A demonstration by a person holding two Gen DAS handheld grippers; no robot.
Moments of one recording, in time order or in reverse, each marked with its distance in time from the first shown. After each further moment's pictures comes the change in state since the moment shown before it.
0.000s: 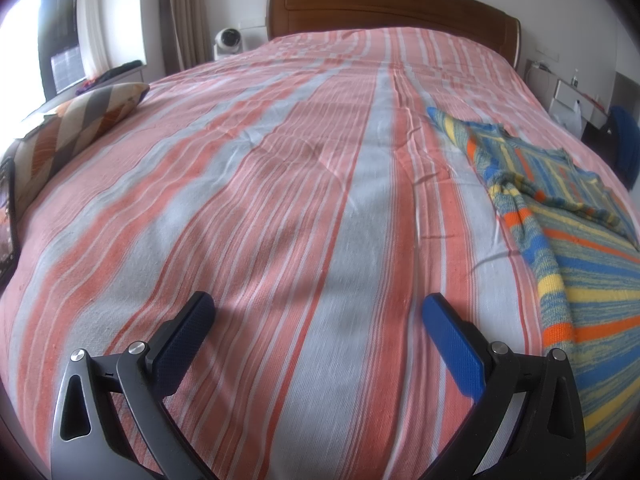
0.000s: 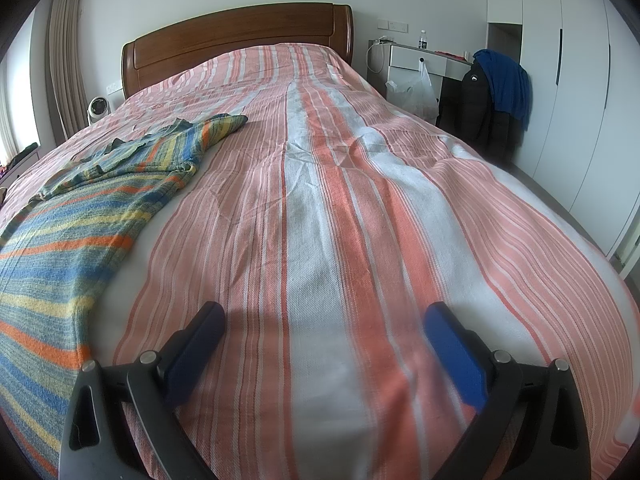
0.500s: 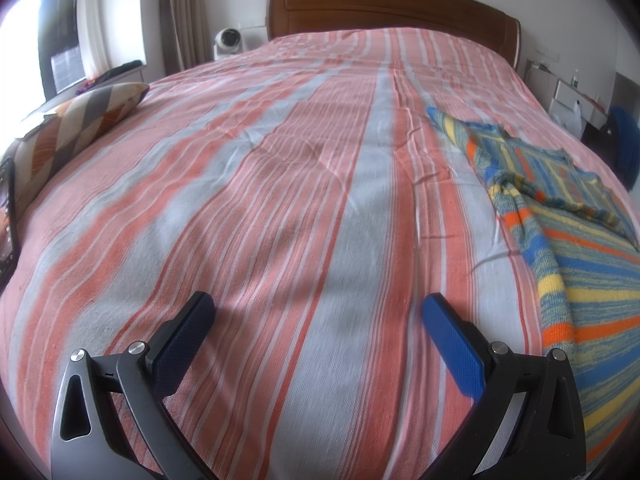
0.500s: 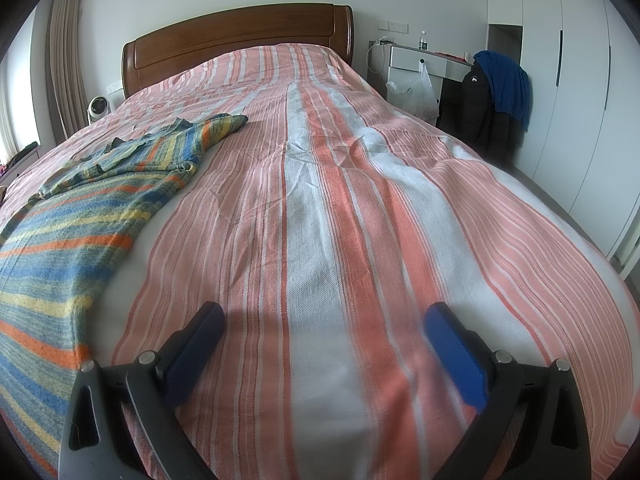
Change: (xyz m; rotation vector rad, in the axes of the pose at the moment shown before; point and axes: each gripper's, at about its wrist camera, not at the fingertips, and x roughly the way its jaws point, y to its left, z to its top) left arm 0.000 0.000 0.000 0.001 0.000 0.001; right arm 0.000 0.000 0.000 -0.003 -0.002 -0.004
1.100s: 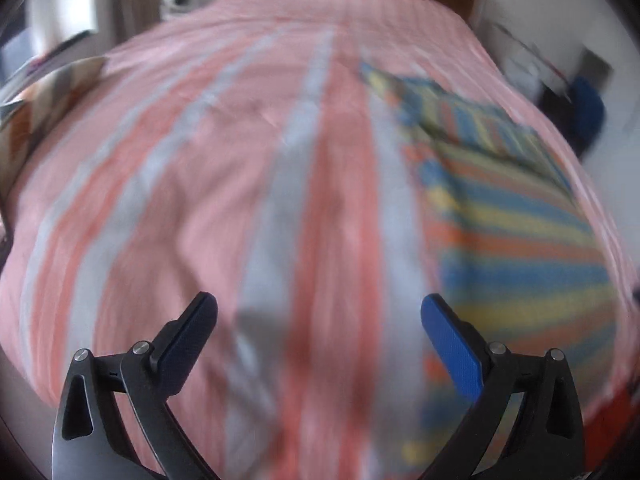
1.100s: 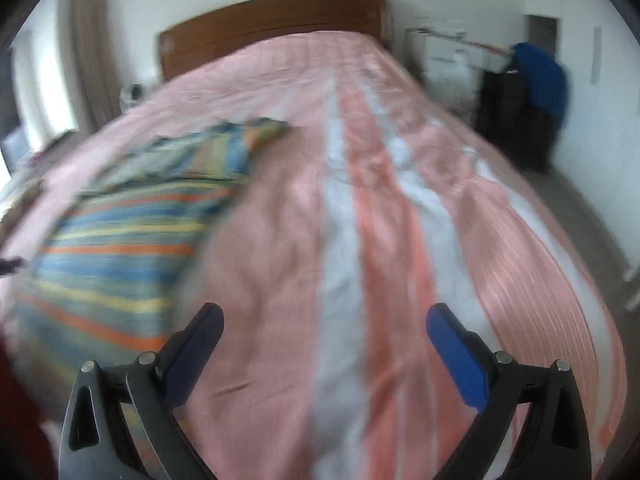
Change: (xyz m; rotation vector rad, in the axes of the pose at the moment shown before) left arm -0.064 -0.004 -0.015 0.090 0.240 -0.207; right arm -0.046 -0.008 0.035 -0.052 0.096 0.208
